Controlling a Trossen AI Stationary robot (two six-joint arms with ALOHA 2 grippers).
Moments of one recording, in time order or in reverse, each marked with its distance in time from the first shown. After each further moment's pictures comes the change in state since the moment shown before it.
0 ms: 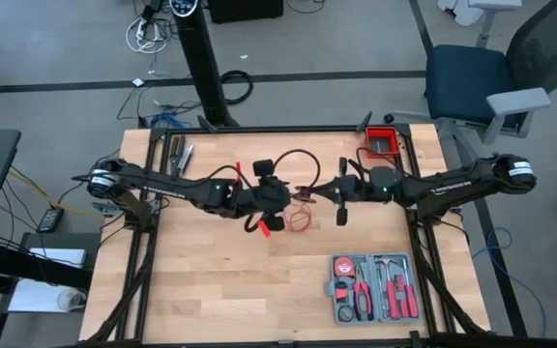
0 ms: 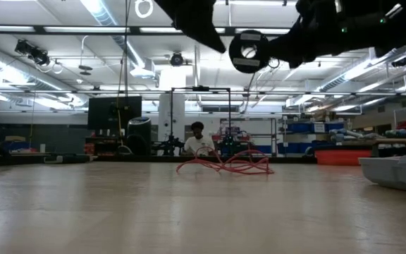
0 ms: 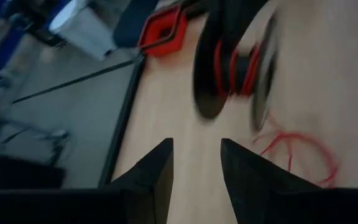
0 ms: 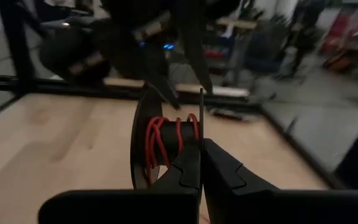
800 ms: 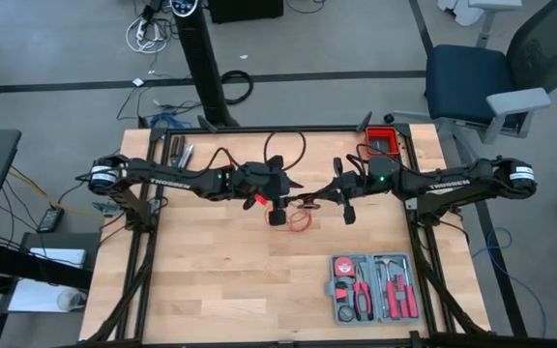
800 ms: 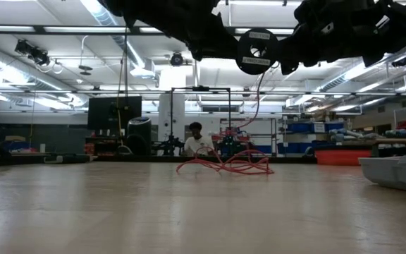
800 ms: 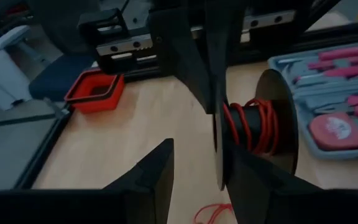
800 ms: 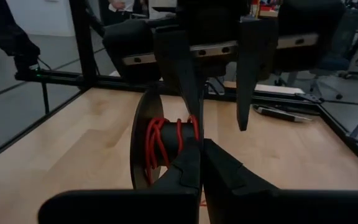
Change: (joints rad) left arm 0.175 -0.006 -0.225 0.513 0.527 -0.022; right arm -0.140 0.001 -0.003 -0.027 -0.381 0.023
